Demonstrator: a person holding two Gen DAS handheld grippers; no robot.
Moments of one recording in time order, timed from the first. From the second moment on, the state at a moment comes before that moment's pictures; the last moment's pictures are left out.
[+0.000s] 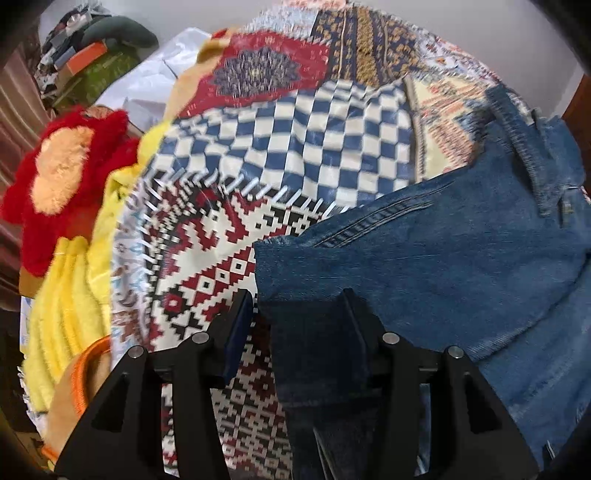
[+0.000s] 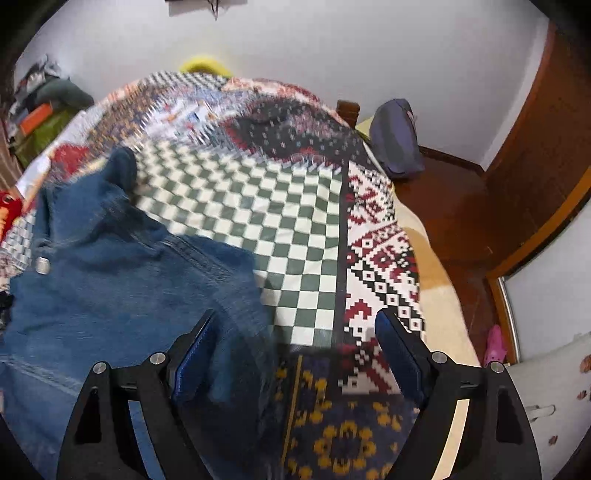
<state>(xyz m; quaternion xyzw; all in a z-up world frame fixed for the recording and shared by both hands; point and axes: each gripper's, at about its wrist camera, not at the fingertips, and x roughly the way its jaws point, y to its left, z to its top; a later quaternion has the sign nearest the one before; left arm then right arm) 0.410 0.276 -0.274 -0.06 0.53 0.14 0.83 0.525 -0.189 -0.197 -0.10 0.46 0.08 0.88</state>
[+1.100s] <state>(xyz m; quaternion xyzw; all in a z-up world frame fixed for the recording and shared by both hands) 0.176 0.181 -0.167 -0.12 0.43 0.05 0.89 0.231 -0.242 -0.130 -0.06 0.46 0.15 0.87</state>
